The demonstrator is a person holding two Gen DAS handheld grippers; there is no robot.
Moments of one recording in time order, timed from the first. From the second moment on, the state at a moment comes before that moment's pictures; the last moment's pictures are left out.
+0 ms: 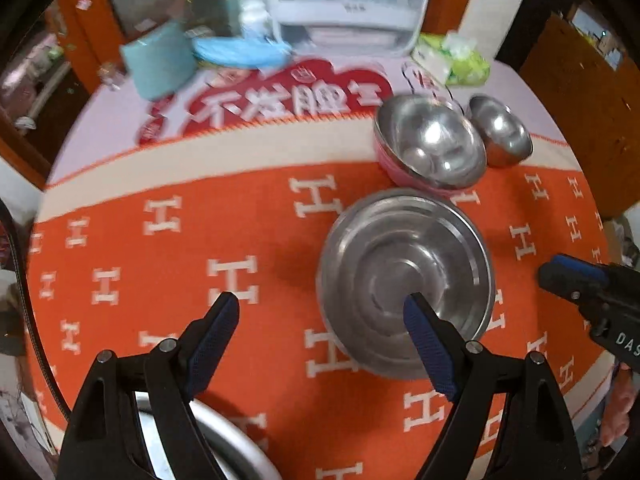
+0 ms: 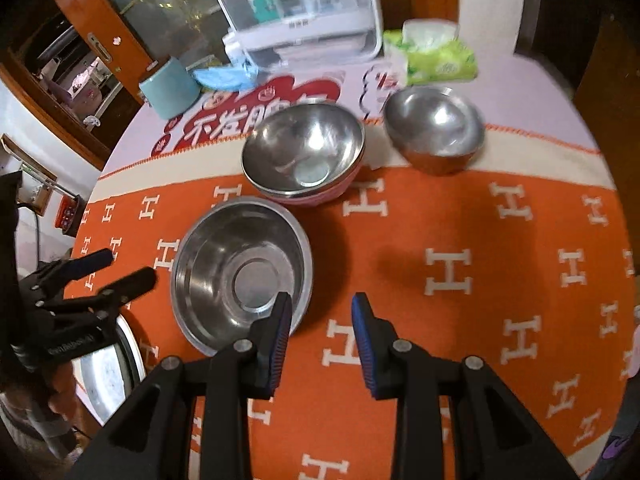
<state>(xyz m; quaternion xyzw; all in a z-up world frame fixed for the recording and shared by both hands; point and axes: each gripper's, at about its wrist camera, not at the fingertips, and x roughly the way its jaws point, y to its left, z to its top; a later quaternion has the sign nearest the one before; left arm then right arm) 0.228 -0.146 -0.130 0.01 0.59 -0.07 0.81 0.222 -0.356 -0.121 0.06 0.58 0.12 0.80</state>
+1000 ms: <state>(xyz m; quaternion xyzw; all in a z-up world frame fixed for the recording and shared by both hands) 0.254 -0.147 -0.166 -0.03 0.65 -0.10 0.75 0.236 -0.347 -0.172 0.12 0.66 0.12 0.73</state>
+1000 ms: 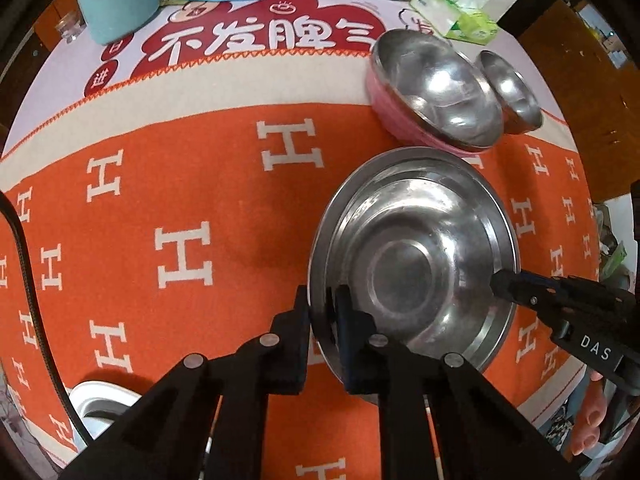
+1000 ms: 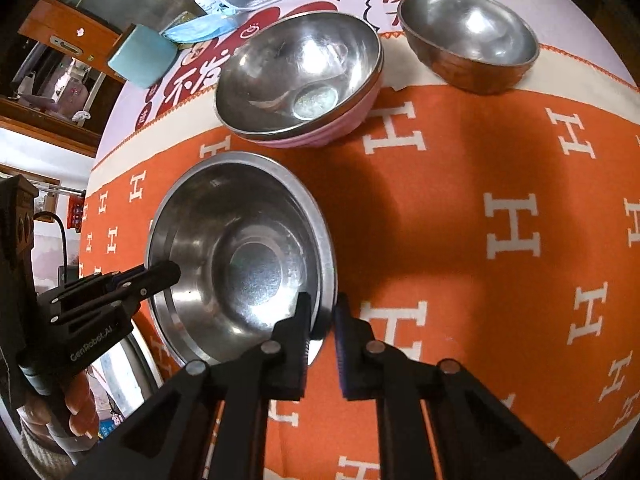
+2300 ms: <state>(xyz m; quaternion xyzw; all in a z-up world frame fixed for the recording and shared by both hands) 0.053 -0.152 -0.173 0.02 0.66 -0.12 0.74 0.060 -0.325 -0.171 0.04 0.67 0.14 0.73</state>
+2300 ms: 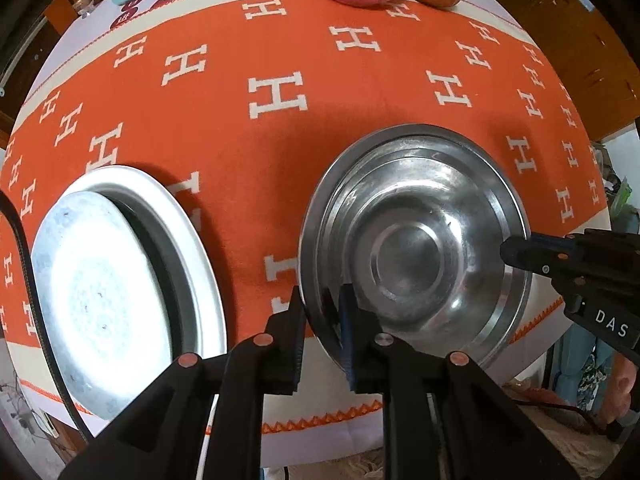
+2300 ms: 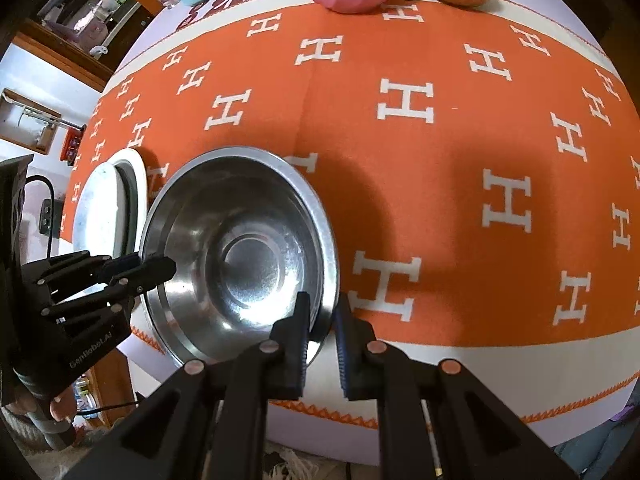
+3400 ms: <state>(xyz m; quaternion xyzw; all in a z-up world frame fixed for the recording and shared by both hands) 0.070 -0.163 -0.170 0.05 0.65 -0.12 0.75 0.074 -0.323 -0.174 0.03 0.66 0.14 0.73</state>
